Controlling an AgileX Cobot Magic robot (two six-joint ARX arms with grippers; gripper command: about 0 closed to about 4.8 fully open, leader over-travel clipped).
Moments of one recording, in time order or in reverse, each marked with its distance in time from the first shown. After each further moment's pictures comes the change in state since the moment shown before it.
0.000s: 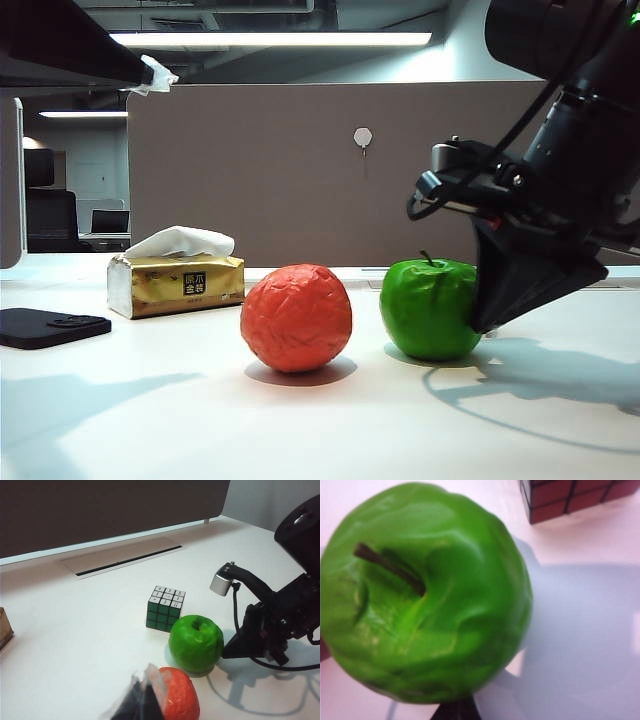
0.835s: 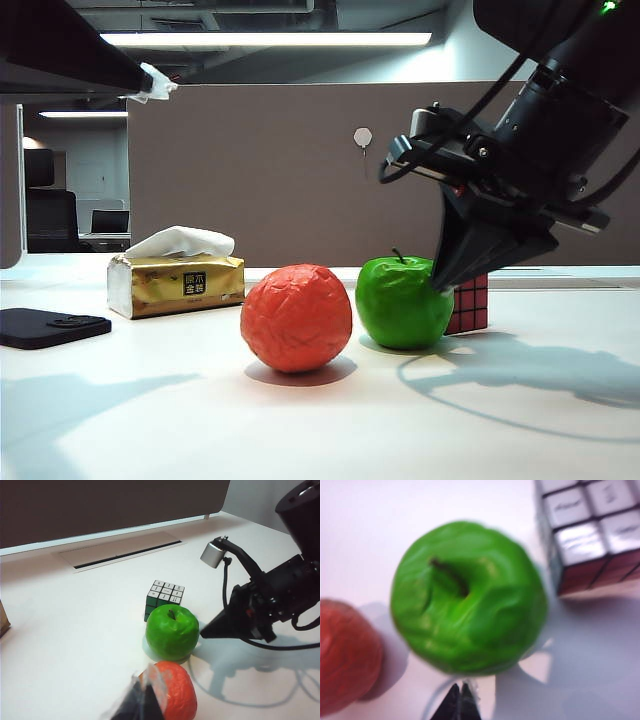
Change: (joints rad) left arm 0.000 0.000 0.000 -0.019 0.002 -0.019; right arm 0.000 0.013 0.036 0.103 -0.036 -0.008
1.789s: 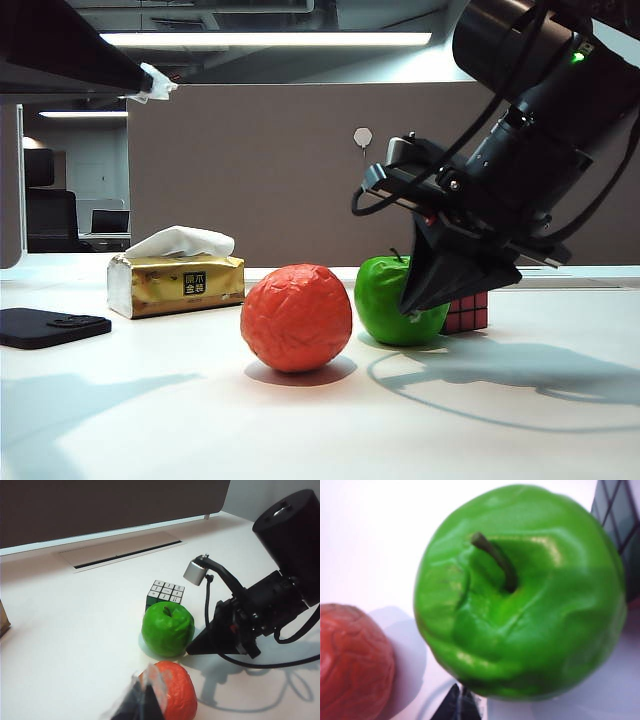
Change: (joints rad) left arm 0.000 0.000 0.000 0.000 -0.001 0.000; right arm 0.000 0.114 0.002 0.126 -0.079 0.000
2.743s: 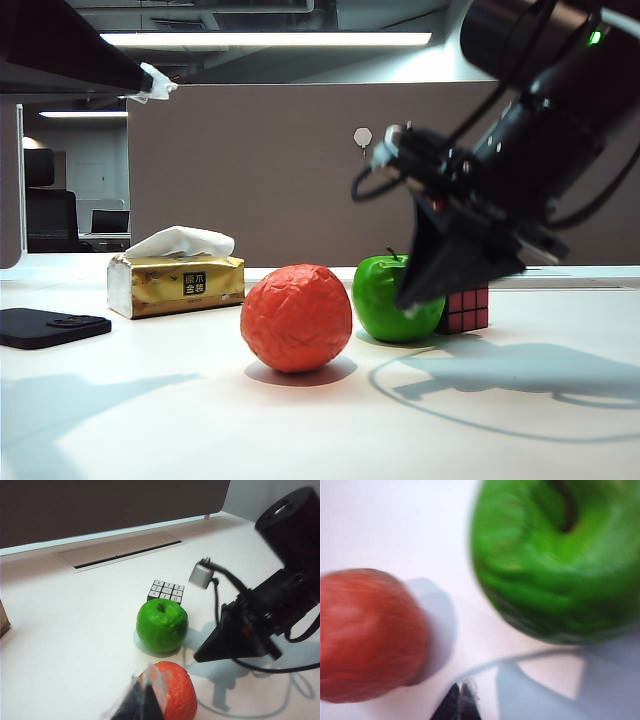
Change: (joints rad) left arm 0.000 0.000 0.000 0.000 0.000 0.000; right arm -0.012 -0.036 0.010 -0.083 -0.116 -0.052
